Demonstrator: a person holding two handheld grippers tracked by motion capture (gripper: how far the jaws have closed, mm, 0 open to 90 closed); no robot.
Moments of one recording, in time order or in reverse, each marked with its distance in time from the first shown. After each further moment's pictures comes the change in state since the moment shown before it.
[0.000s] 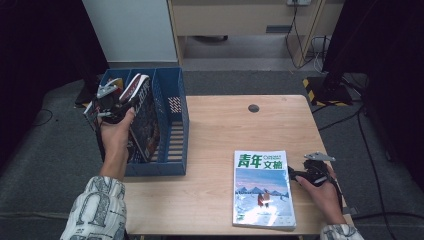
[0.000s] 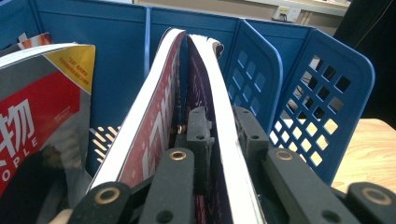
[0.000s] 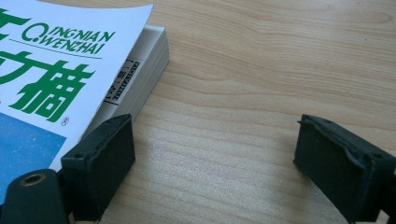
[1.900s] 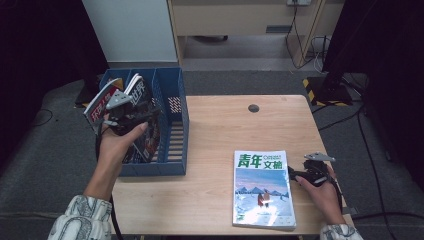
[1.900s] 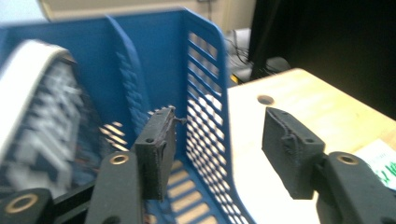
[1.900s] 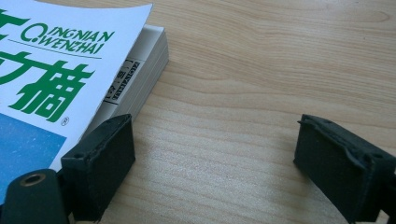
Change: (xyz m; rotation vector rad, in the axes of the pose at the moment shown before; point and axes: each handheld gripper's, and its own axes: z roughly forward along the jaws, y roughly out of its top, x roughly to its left) left arm -0.047 -0.010 -0.029 0.060 -0.271 0.237; right arm 0.001 0.000 0.000 0.001 -0.003 0.005
